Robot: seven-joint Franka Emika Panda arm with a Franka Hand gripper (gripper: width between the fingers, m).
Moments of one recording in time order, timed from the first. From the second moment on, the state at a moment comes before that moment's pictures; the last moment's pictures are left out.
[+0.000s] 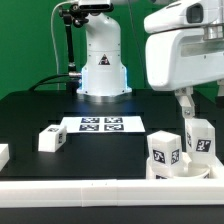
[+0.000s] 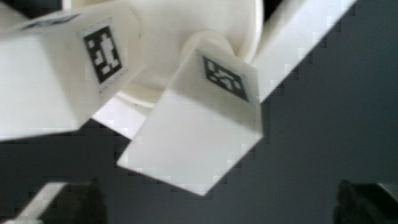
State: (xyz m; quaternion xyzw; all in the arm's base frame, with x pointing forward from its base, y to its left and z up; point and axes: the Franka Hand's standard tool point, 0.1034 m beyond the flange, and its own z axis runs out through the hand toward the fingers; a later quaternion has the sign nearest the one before) arm 0.634 0.118 0.117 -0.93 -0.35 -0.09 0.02
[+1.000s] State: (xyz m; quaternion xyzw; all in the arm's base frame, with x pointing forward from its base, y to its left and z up) arm 0.636 0.112 0.100 -0.70 -0.71 -0.07 -0.04
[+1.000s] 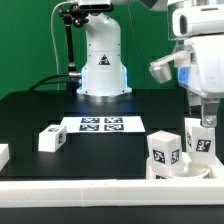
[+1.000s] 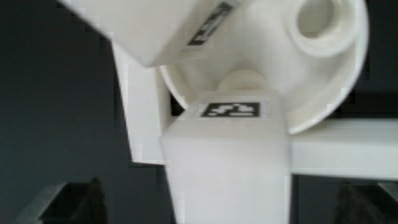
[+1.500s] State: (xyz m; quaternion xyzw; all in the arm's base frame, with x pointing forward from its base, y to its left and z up) arm 0.633 0.117 0.085 -0.70 -0.71 -0.07 -0.03
